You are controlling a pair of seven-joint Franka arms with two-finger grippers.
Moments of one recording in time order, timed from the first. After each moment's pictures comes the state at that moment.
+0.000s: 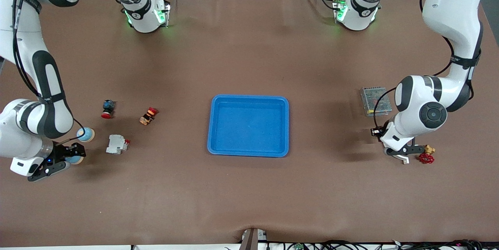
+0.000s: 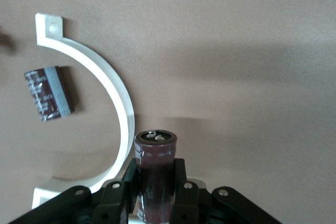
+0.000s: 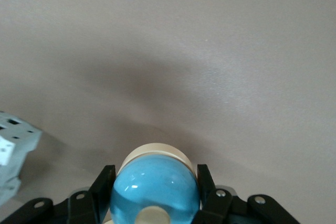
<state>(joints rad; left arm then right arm) 0.02 0.54 -0.06 -1.87 0.14 2.32 -0.19 -0.27 0.81 0.00 -1.44 -0.02 2.27 -0.70</state>
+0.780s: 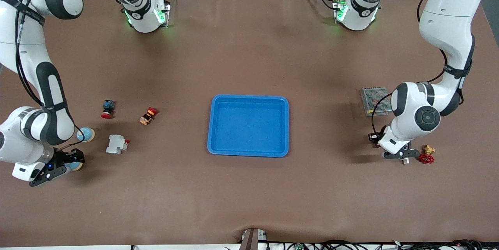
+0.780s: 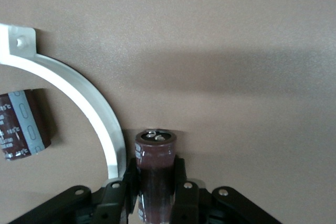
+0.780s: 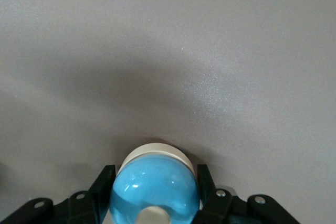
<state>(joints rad) 0.03 0.61 -0.06 -1.87 0.15 2.43 -0.19 -0.28 0.90 0.00 -1.36 -0.02 2.32 -0.74</state>
